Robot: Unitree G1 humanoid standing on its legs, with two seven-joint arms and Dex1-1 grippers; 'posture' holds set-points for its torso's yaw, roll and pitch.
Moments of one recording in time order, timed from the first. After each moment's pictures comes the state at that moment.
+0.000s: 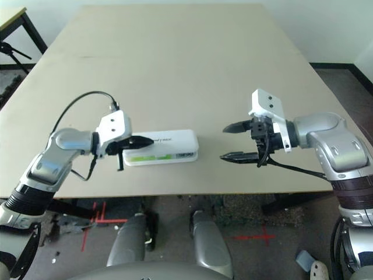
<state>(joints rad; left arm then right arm) -0.41 0.64 -0.30 -0.09 -0.03 0.24 -1.04 -0.42 -0.91 0.07 -0.07 0.39 0.52 1.36</state>
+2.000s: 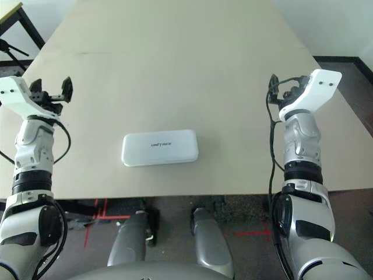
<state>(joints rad) -0.56 0.45 0.38 0.53 -0.25 -0.13 -0.25 -0.66 -0.43 -0.38 0.70 0.29 -0.13 0.25</state>
